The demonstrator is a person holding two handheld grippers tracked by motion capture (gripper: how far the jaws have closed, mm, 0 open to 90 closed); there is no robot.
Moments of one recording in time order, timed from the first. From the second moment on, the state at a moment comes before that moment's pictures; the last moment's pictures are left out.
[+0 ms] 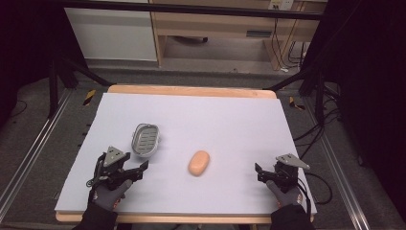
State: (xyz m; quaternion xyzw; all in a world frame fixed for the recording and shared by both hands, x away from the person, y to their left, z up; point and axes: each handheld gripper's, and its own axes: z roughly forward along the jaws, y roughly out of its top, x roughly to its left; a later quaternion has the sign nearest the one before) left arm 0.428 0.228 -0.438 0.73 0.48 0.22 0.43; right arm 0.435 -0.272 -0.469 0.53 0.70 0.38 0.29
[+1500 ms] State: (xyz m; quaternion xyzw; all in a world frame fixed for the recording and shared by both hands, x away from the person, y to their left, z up) left arm 0.445 0.165 -0.404 0.76 0.42 0.22 0.45; right arm 0.434 -0.270 -0.469 0.54 0.70 0.38 0.29
